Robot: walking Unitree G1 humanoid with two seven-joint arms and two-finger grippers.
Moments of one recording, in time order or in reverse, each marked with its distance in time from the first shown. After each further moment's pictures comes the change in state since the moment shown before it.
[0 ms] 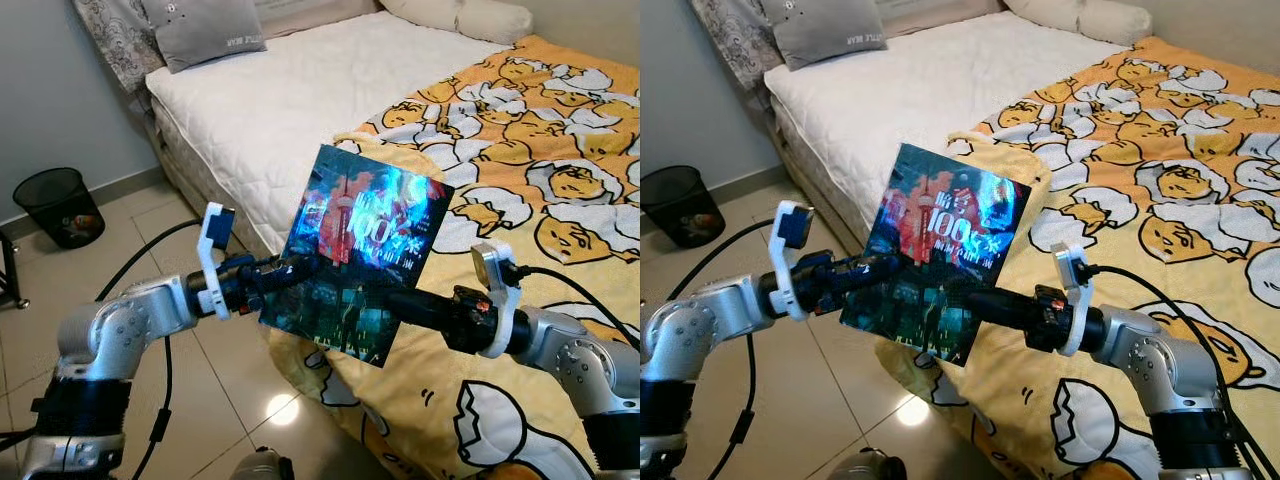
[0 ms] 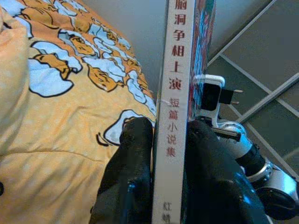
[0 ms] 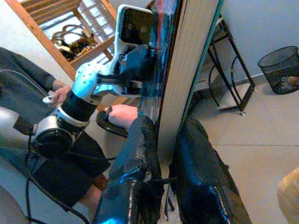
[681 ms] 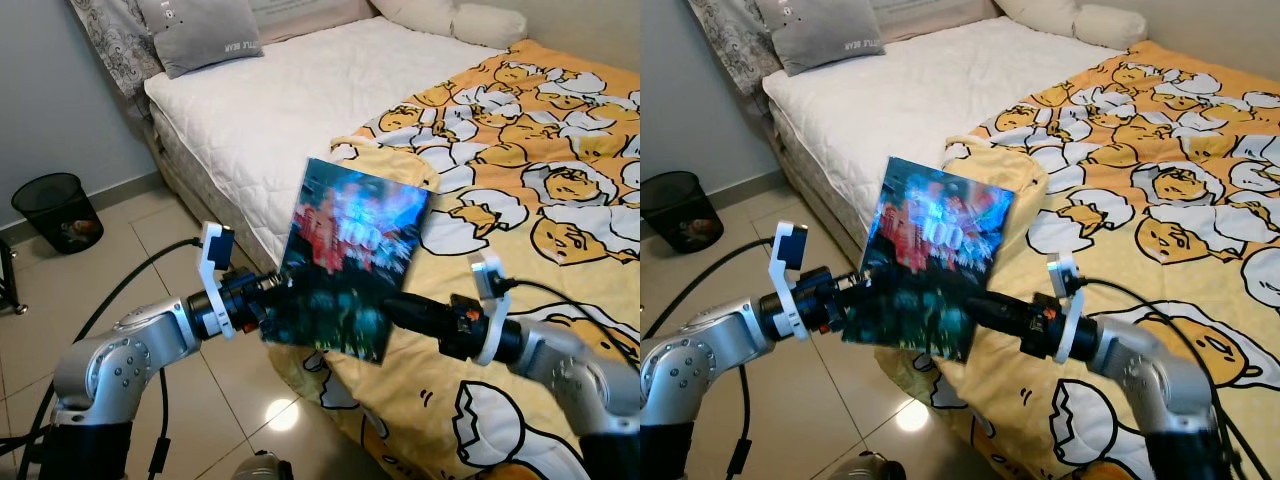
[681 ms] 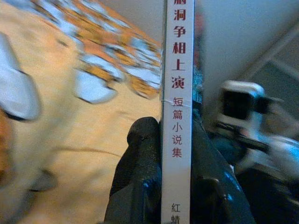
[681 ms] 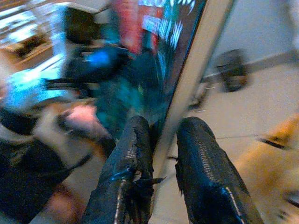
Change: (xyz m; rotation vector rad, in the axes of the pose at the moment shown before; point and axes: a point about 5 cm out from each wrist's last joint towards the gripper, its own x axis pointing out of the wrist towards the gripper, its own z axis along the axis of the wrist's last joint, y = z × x) left arm -0.006 -0.005 -0.013 0.127 -0.068 0.235; right arm -0.006 -0.006 -0.020 -0.025 -0.025 -0.244
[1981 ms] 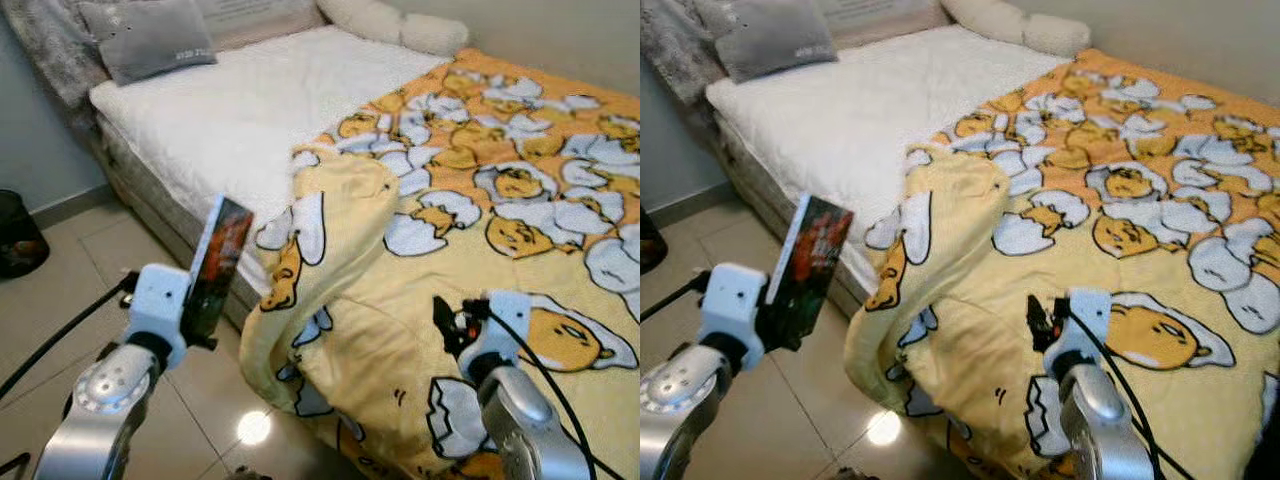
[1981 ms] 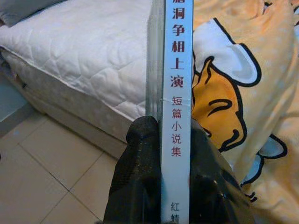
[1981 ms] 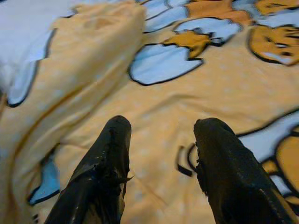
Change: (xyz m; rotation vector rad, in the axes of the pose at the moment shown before) left arm -0.062 0.023 -0.030 0.571 0.105 0.909; right arm -0.003 -0.011 -0.040 -0.171 -0.170 -1.125
